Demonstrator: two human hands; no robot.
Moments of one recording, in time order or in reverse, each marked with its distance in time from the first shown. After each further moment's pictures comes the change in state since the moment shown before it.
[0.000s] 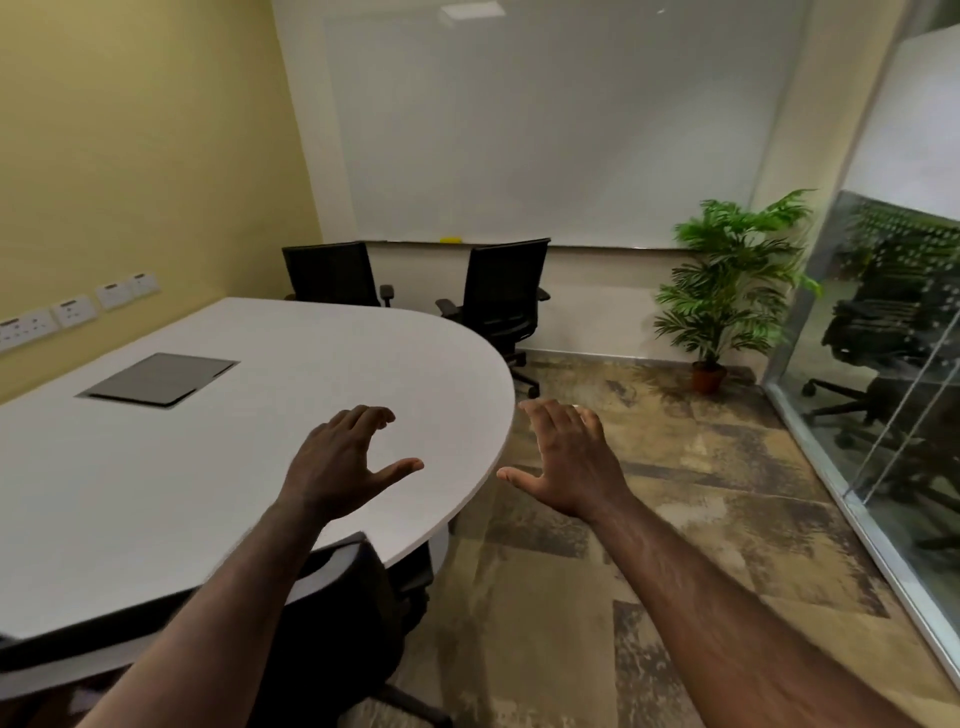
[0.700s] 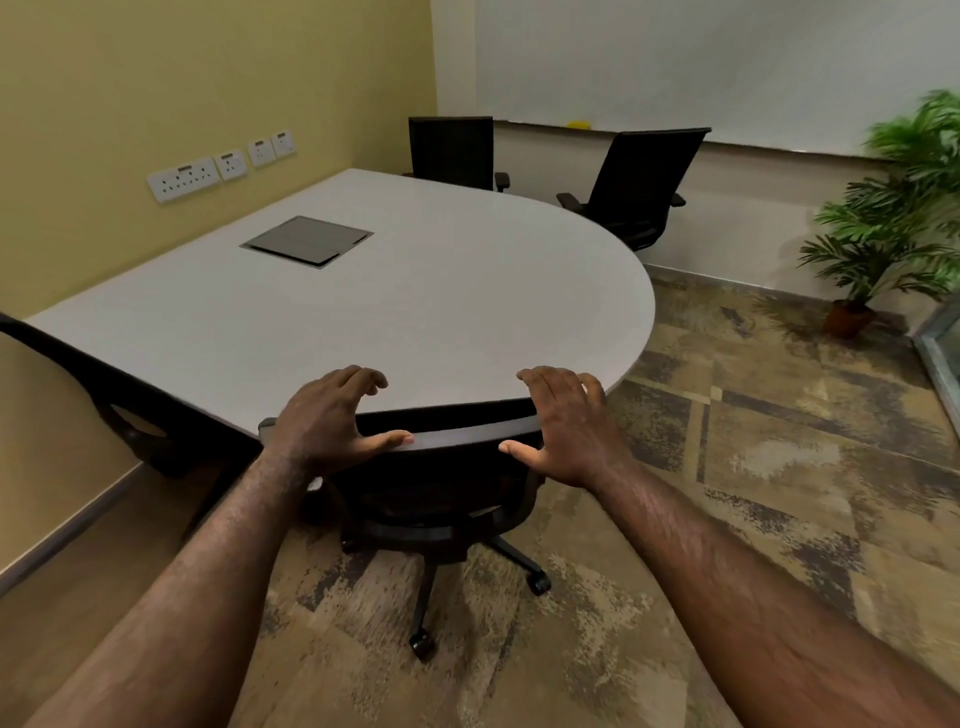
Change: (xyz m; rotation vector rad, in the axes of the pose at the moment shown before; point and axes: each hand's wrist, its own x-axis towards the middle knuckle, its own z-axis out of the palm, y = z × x) left_hand -0.220 -0.186 -0.090 0.056 -0.152 -0.198; right_hand -0.026 -0.255 0.092 0.060 -0.177 -0.229
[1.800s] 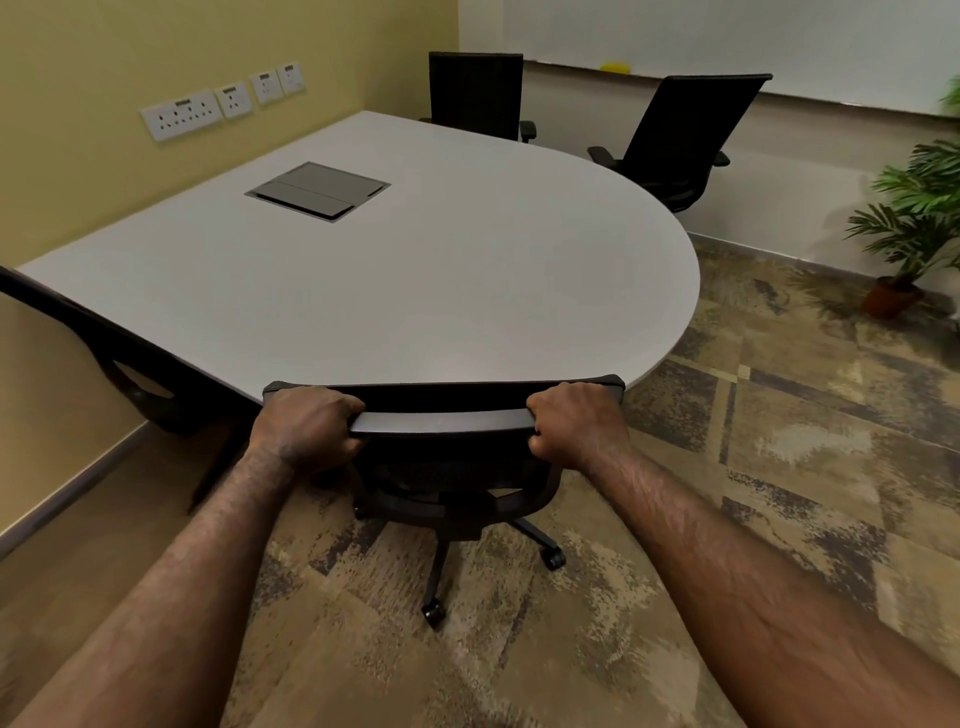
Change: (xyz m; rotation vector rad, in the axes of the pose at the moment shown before) left_hand -0.006 -0.091 0.047 0.325 -0.285 -0.086; right_hand 0.060 -0.026 0.065 -0.108 -0.361 0.020
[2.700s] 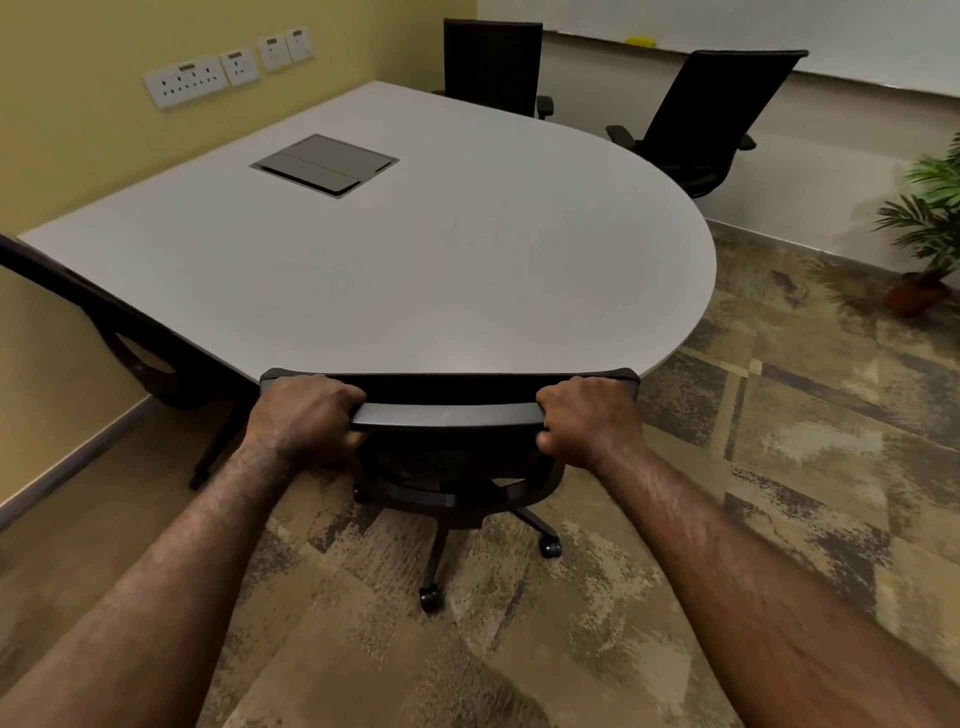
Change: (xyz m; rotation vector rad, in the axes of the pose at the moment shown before) left_hand 0.003 0.016 -0.003 0.007 0.022 0.015; right_hand 0.000 0.017 0.002 -0.022 0.023 -0.049
